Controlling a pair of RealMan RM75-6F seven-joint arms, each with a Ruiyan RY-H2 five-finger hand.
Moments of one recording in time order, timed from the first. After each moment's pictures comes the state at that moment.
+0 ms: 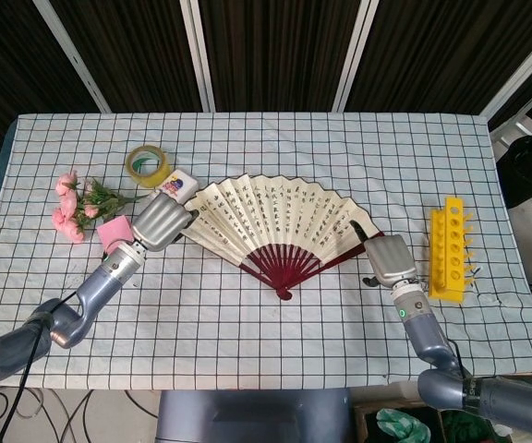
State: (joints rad) left arm -0.88 -1.61 -0.07 -0.95 1.55 1.07 0.09; right arm 0.68 -1.42 0.14 -1.53 -0.93 1.04 -0.54
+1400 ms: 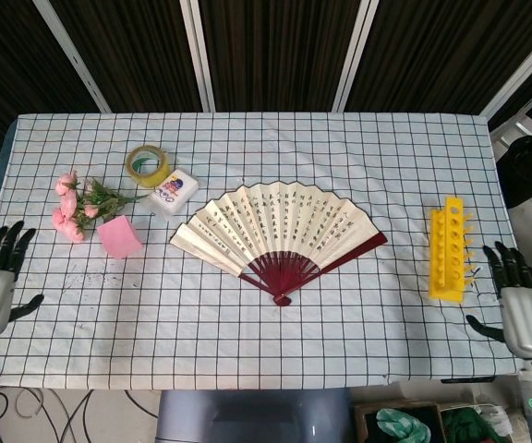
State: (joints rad) left arm -0.25 -1.11 0.06 -1.67 1.41 1.62 0.24; right arm 0.21 -1.00 -0.03 -1.85 -1.31 1.59 -0.21
